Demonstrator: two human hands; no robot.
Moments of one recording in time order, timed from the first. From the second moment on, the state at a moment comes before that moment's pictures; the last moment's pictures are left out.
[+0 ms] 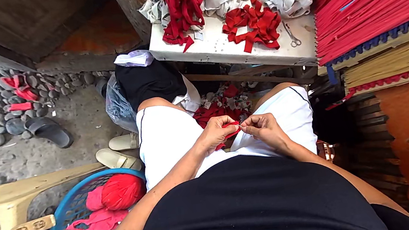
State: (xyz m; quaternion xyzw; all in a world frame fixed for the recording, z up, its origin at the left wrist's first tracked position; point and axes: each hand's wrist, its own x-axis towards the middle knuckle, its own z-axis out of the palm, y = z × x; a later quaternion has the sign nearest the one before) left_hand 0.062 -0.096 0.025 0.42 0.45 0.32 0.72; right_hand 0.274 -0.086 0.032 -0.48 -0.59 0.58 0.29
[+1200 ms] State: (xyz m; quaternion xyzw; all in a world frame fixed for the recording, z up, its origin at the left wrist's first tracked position) left_hand 0.070 -0.099 0.021 0.52 0.50 0.41 0.56; right_hand 0.259 -0.091 0.026 -0.52 -0.46 0.64 0.35
